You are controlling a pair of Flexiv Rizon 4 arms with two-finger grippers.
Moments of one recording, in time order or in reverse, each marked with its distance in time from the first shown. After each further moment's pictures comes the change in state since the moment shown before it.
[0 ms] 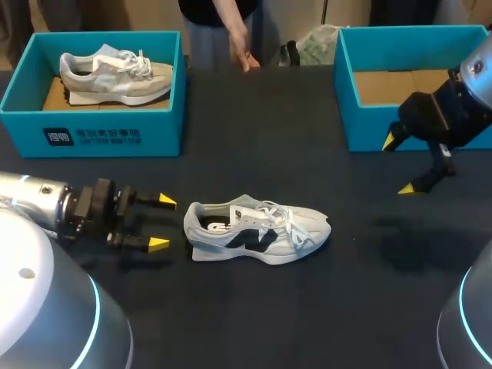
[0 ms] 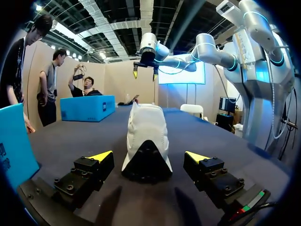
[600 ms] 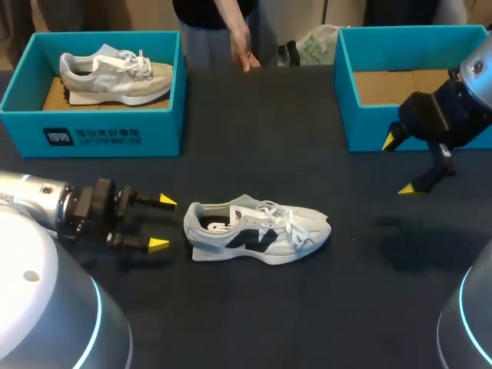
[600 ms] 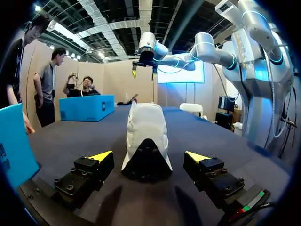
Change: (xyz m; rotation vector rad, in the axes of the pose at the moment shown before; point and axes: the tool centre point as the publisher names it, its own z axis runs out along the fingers) left arm 0.000 0.002 -0.001 -0.011 0.005 0.013; right arm 0.000 0.000 0.000 0.000 0.000 0.000
